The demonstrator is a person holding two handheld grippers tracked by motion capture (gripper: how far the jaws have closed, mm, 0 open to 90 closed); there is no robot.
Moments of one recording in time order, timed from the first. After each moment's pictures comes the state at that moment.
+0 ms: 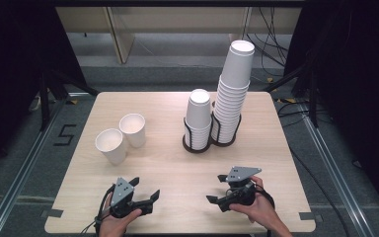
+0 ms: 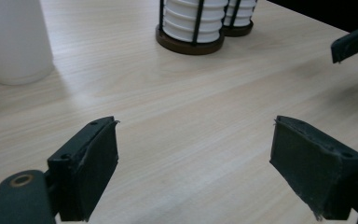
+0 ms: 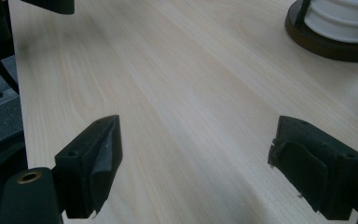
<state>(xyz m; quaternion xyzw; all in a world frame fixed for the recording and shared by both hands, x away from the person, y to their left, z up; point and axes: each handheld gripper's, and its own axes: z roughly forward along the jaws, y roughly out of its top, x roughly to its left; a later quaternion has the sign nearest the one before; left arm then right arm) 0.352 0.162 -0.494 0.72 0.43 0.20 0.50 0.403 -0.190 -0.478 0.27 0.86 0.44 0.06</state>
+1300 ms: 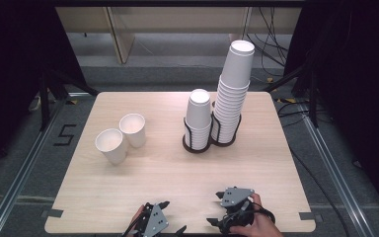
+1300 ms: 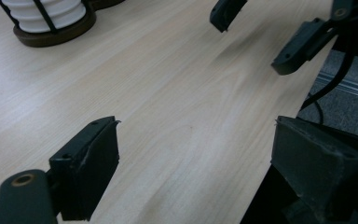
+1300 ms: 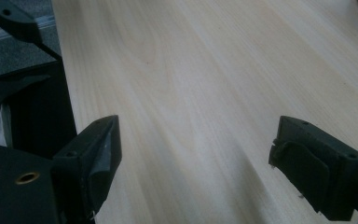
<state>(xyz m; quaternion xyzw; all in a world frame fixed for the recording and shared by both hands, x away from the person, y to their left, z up) 0.301 0.099 -0.496 0.83 0.27 0.19 0.45 0.360 -0.181 -0.491 0.19 0.90 0.38 0.08</state>
